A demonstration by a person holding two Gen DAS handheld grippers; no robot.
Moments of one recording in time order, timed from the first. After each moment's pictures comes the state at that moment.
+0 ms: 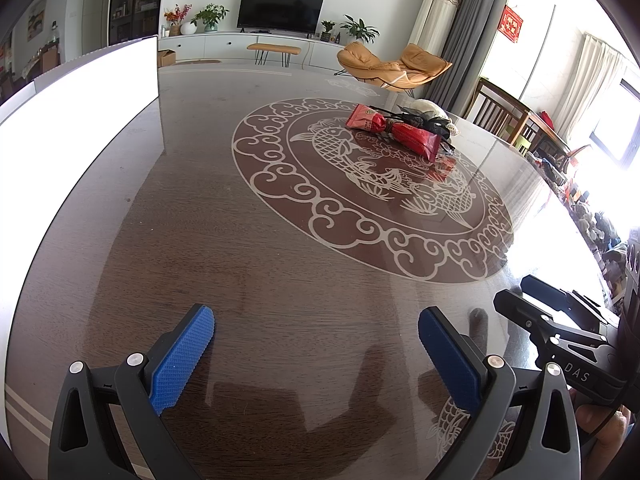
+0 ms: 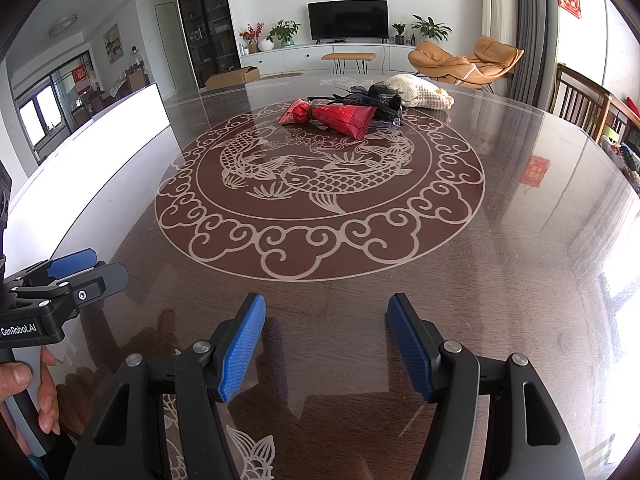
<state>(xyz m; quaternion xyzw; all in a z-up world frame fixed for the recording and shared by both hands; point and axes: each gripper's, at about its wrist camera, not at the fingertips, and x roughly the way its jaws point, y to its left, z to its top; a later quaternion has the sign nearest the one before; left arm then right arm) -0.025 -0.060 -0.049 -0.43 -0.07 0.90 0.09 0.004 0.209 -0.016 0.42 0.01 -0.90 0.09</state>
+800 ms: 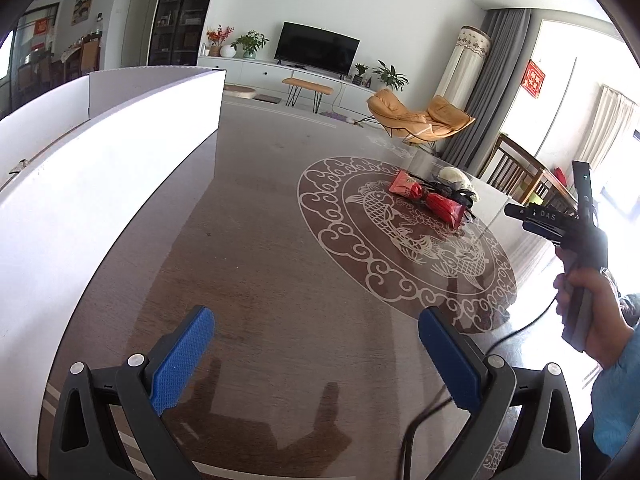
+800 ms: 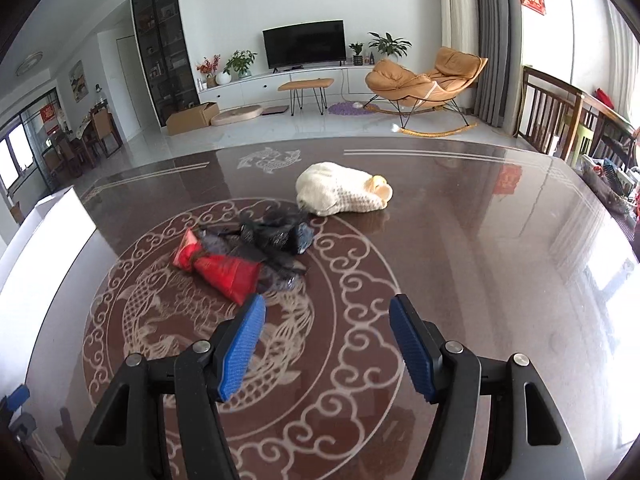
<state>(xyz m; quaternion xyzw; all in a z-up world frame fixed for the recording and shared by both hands) -0.005 -0.112 -0.018 -0.36 -0.13 0.92 0.05 -0.172 0.283 0.040 0.38 -0.05 -0.92 0.03</state>
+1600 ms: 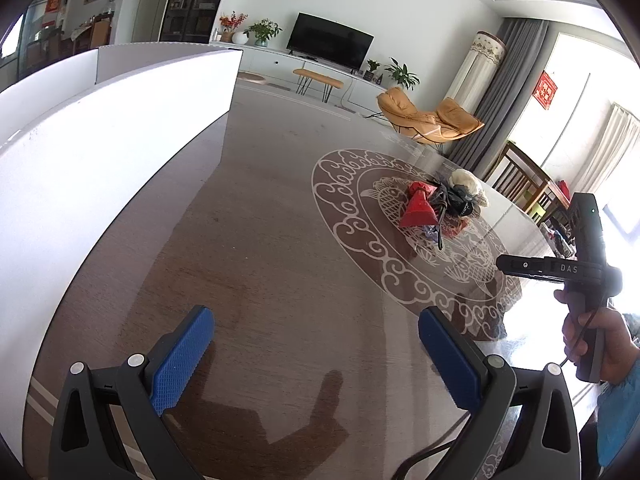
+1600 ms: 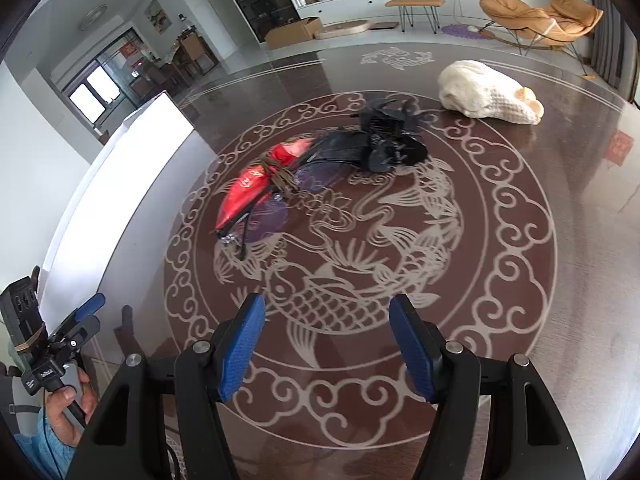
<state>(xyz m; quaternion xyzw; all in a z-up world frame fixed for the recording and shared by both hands) -0.025 -0.121 -0.036 -0.38 -0.16 0.91 0.05 -0.156 0.198 -0.016 0.52 -0.03 -0.83 0.22</state>
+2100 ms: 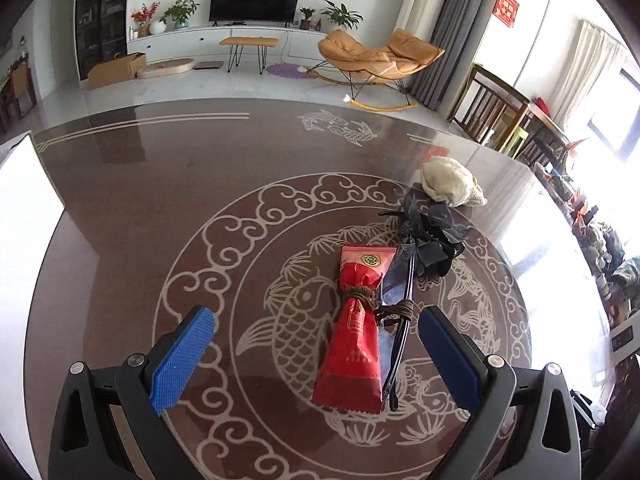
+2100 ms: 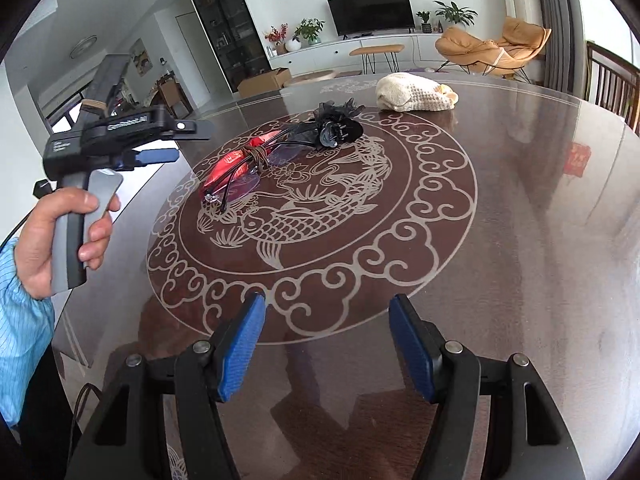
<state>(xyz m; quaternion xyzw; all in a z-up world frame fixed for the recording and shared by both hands) -0.238 -0.011 -0.020 -0.46 -0.03 0.88 0.12 -0.063 0.205 -0.026 0.42 -0.06 -0.89 0.18</state>
